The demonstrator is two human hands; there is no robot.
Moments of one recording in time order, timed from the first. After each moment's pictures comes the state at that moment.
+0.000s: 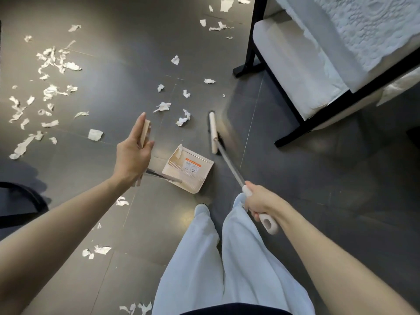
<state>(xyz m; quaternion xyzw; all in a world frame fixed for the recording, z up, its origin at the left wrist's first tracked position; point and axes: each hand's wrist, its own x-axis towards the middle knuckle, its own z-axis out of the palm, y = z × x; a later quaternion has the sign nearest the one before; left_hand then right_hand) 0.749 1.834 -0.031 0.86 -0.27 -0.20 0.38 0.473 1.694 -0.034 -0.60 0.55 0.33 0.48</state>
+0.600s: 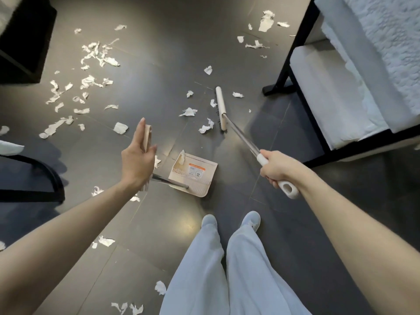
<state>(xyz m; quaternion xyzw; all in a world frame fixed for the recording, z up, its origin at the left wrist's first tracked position) 0.787 1.880 -0.031 0.89 -0.14 -0.15 0.41 0.584 1.627 -0.001 -0.76 0.44 0.32 0.36</state>
